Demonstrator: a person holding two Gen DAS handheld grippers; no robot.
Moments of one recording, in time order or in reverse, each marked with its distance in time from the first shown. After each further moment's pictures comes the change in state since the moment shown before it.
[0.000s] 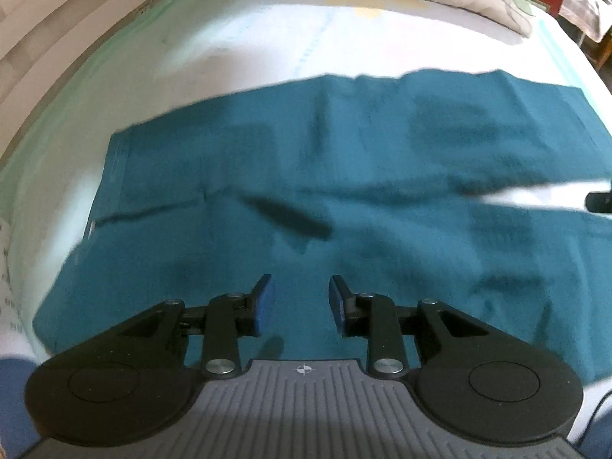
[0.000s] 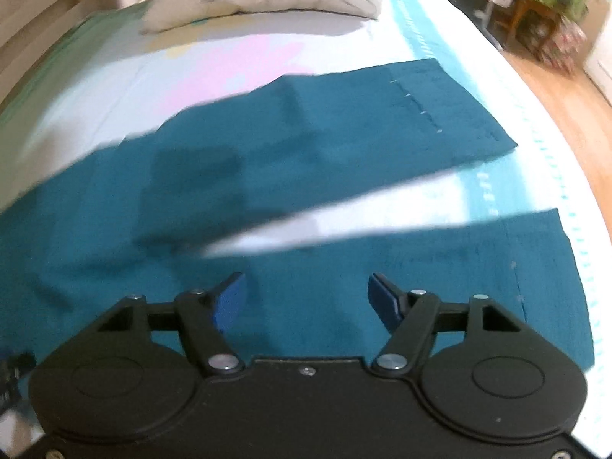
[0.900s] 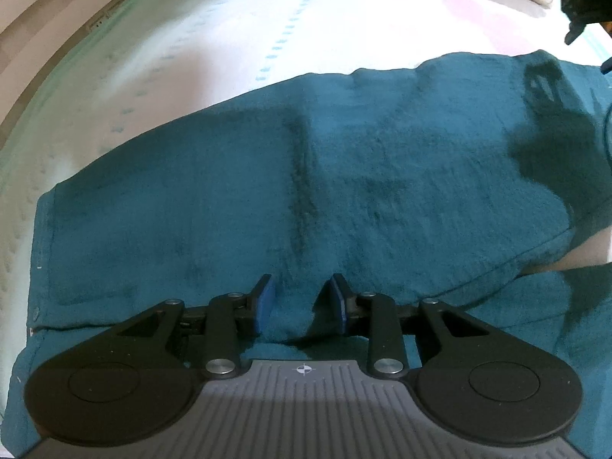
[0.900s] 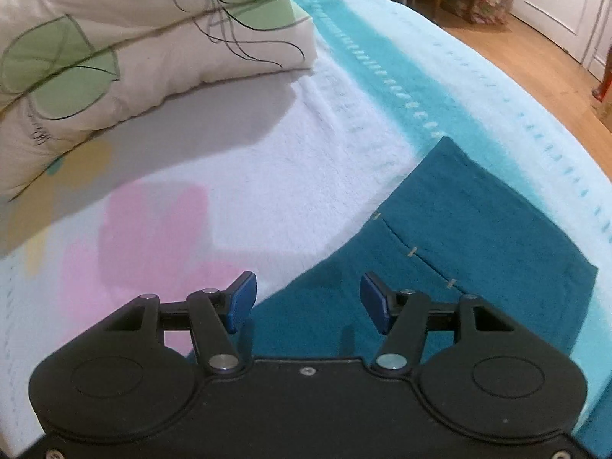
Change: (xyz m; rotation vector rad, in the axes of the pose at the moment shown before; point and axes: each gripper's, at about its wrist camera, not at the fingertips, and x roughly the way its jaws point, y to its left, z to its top) left arm 0.100 -0.024 0.050 0.092 0.026 0.027; right arm 0.176 -0.017 0.212 0.325 -0.056 -0.137
